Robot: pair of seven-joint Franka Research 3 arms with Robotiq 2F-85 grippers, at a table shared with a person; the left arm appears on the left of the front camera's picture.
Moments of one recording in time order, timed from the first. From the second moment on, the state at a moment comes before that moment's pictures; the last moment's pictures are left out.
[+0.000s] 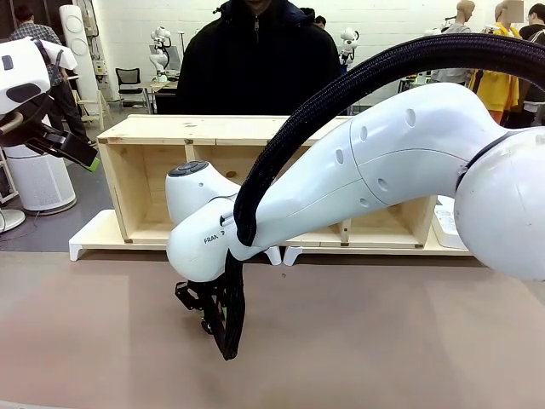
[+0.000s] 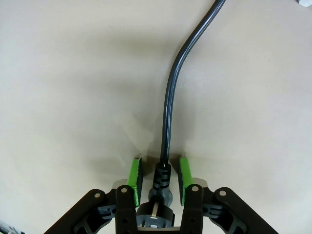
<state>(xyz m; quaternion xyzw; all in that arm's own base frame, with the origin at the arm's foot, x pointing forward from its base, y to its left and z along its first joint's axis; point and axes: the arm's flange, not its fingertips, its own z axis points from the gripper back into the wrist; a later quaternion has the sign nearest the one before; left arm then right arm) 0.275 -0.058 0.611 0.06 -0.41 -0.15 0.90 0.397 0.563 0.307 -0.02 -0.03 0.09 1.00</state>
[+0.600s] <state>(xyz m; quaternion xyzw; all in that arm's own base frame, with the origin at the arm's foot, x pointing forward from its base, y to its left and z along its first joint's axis) 0.275 -0.058 0.611 0.06 -0.41 -0.15 0.90 0.397 0.561 0.307 -0.01 -0.03 0.09 1.00</state>
